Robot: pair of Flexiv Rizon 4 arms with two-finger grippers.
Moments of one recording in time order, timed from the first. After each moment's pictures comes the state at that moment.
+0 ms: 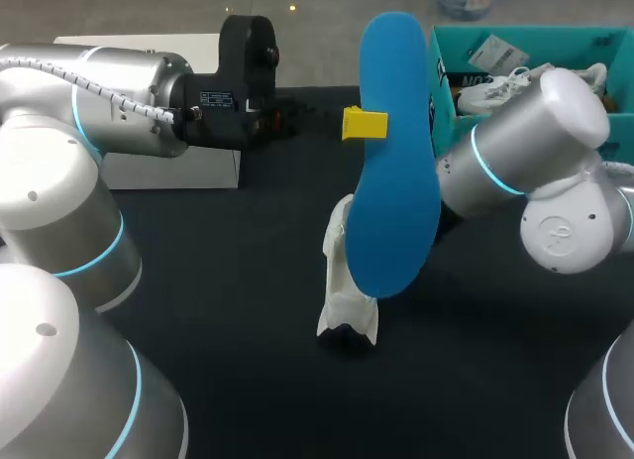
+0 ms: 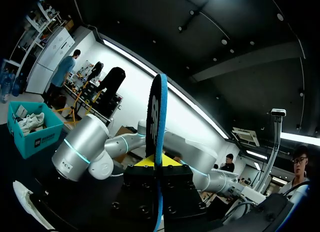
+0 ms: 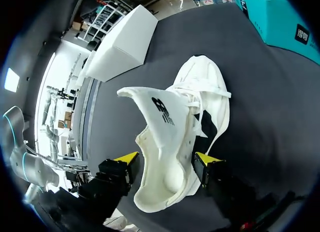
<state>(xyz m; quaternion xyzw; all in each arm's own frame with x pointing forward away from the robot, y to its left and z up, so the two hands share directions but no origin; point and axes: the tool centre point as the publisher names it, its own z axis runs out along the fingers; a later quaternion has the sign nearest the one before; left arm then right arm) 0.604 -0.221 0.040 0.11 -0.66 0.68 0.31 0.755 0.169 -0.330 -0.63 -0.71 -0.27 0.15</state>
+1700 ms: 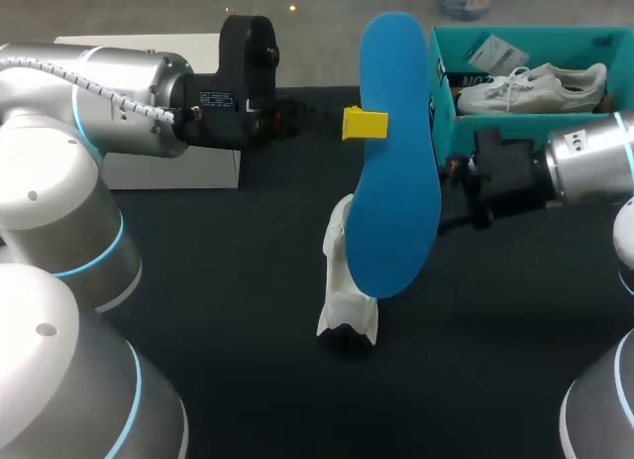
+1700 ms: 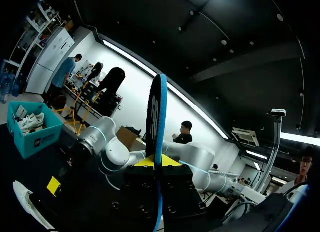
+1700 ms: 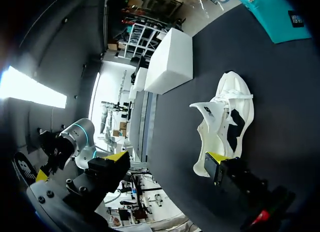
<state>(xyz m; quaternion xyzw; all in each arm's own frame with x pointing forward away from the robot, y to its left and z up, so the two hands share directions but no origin) 0.604 -0.221 0.040 0.11 -0.66 0.68 0.31 0.730 0.128 -0.204 -0.57 -0.61 -0.43 0.34</state>
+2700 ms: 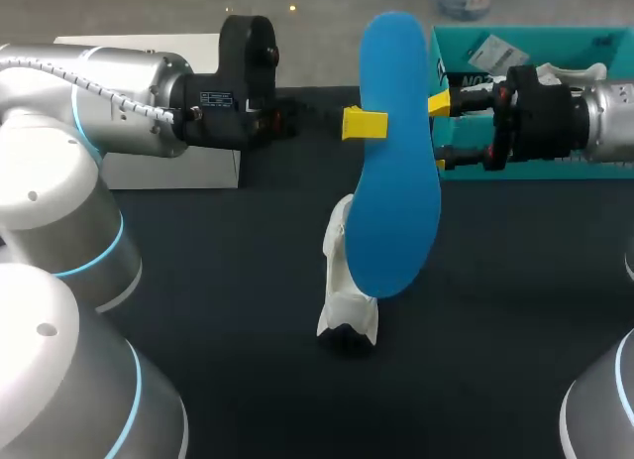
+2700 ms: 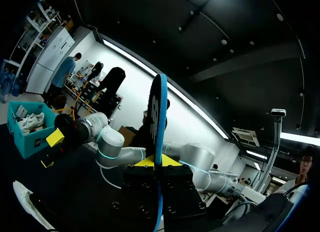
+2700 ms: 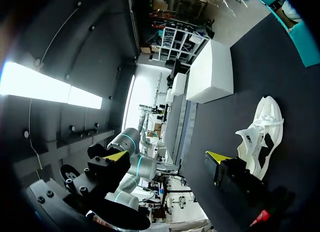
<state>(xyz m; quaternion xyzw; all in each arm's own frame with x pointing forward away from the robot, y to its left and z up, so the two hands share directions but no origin) 0.604 -0.221 0.040 0.11 -0.66 0.68 0.31 0.769 0.111 -0.110 -0.50 -0.56 -0.52 0.40</state>
